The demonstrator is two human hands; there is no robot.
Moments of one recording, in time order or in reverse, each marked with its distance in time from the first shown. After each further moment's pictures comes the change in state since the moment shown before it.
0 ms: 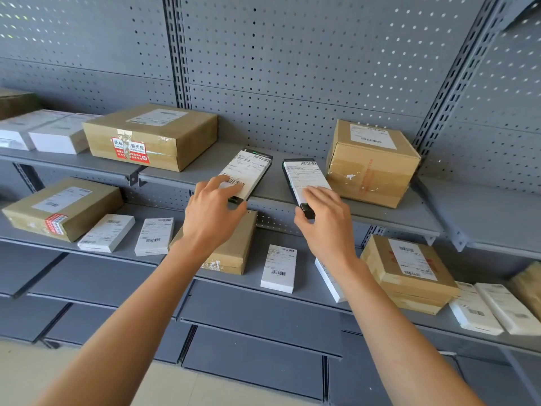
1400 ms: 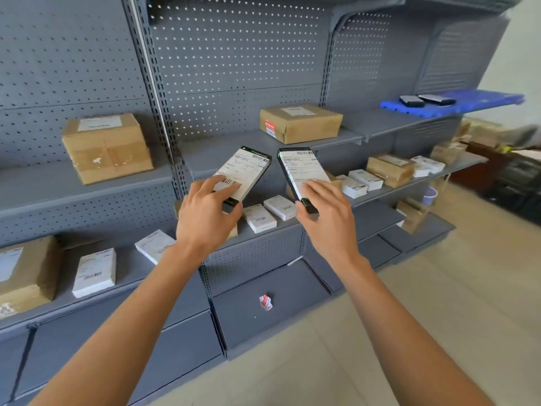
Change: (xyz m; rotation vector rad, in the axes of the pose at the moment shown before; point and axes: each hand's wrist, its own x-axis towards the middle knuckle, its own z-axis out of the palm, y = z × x) left_hand -0.245 0.399 0.060 -0.256 -0.160 0.633; right_hand -0.337 0.166 -0.387 -0.398 0.378 0.360
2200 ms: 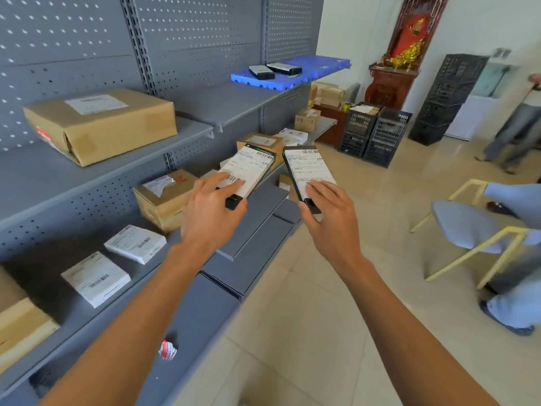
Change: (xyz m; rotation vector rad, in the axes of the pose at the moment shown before) left_hand 0.163 0.242 0.283 -0.351 -0.210 0.372; right_hand -0.001 0.307 -0.081 -0.492 0.034 0.377
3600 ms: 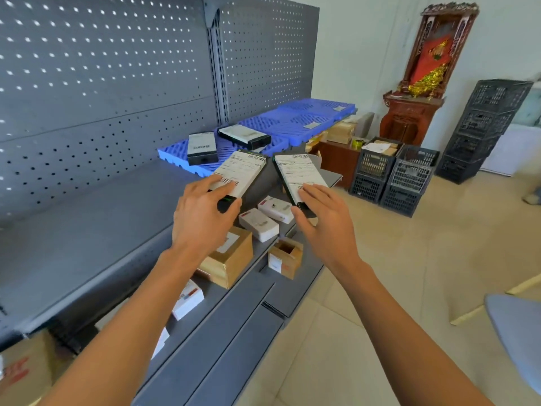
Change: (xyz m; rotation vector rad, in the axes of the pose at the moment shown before) left_hand 0.531 0.053 0.309 0.047 0.077 -0.042; right_hand 0.450 0.370 0.243 0.110 0.042 -0.104
